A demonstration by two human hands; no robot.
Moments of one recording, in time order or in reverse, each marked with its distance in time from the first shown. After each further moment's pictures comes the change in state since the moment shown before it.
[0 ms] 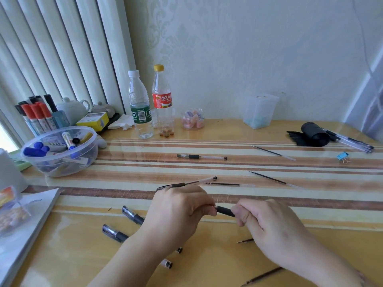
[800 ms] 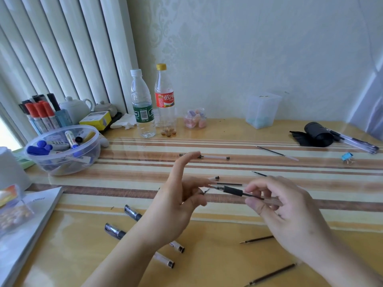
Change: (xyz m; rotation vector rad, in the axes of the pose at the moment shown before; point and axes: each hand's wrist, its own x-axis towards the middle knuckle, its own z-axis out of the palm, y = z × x) left_hand 0.000 -0.001 -0.010 -0.546 -0.057 -0.306; right_hand 0.001 0.016 -0.010 0.240 0.294 -0.088
